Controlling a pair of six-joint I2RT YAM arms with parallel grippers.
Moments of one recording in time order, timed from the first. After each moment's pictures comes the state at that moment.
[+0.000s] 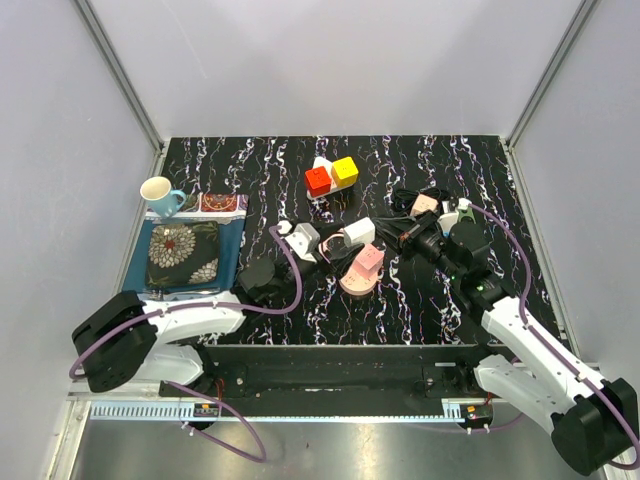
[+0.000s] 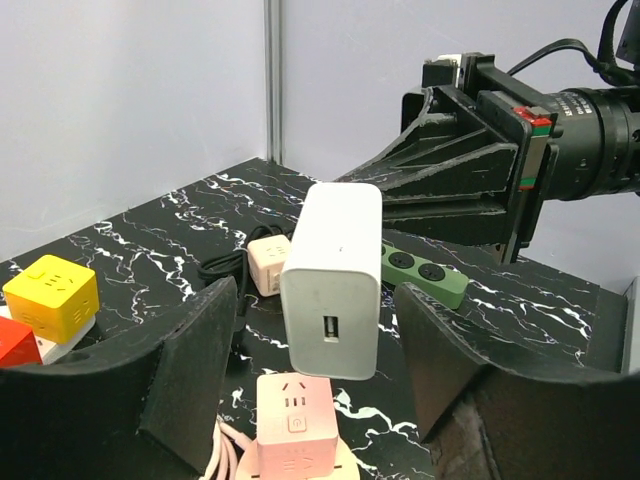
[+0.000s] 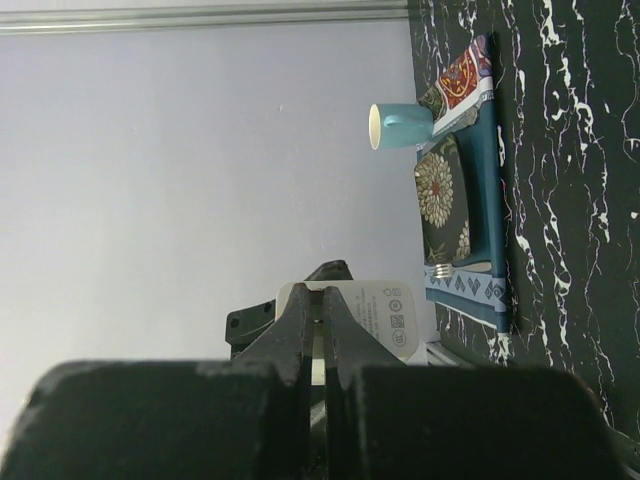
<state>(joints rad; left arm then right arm) -0.97 1.28 0.53 1.04 -0.04 -0.05 0.46 0.87 0.60 0.18 -0.24 1.53</state>
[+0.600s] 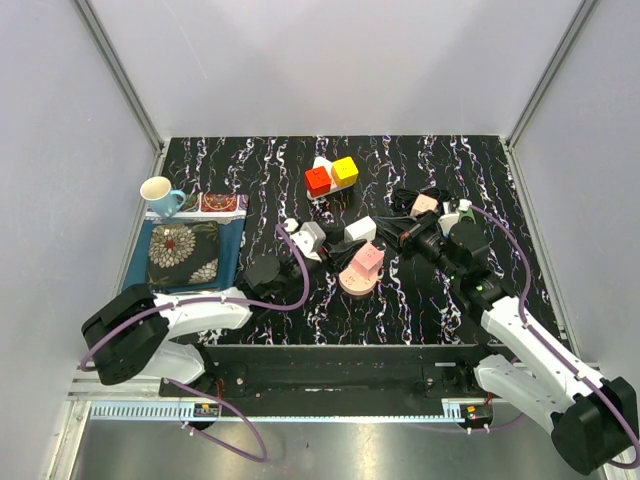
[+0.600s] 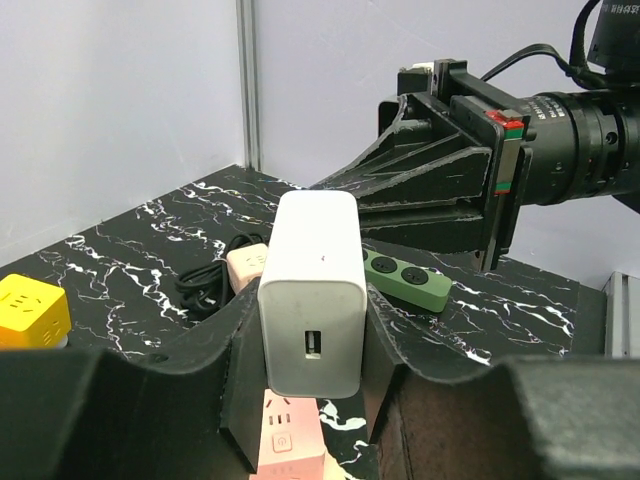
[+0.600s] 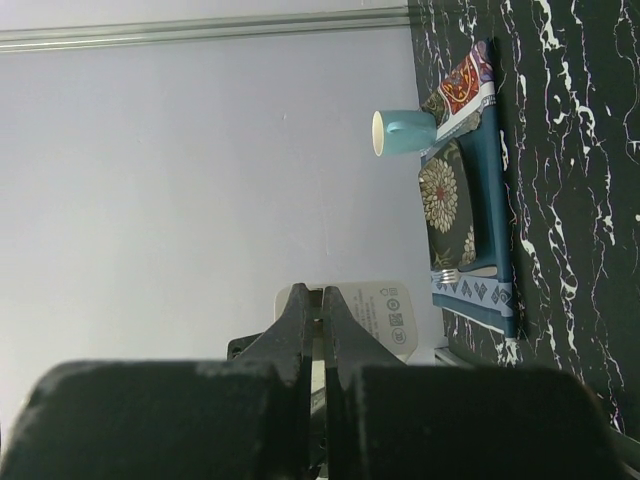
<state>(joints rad) -0.97 1.35 0.56 1.09 0.03 -0.07 0.46 0.87 0.60 0.19 -0.22 1.55</state>
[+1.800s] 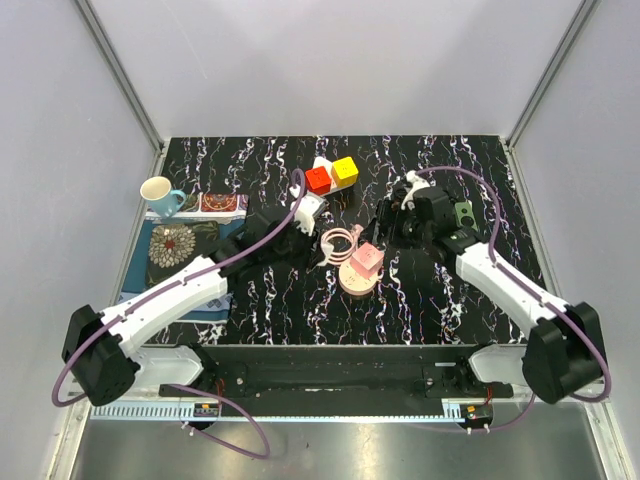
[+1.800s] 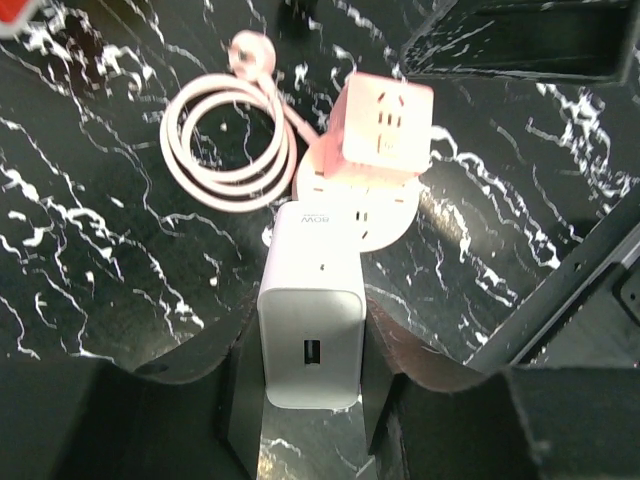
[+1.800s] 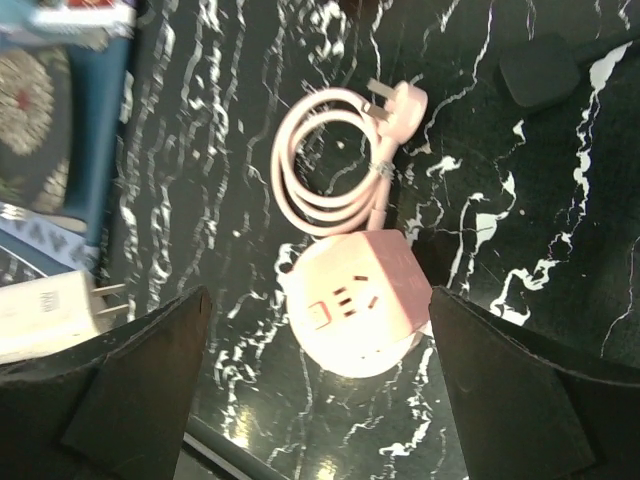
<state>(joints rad) -0.78 1.20 0.95 -0.32 0.07 -0.21 0.43 1.25 0.90 -0.24 -0.19 0.53</state>
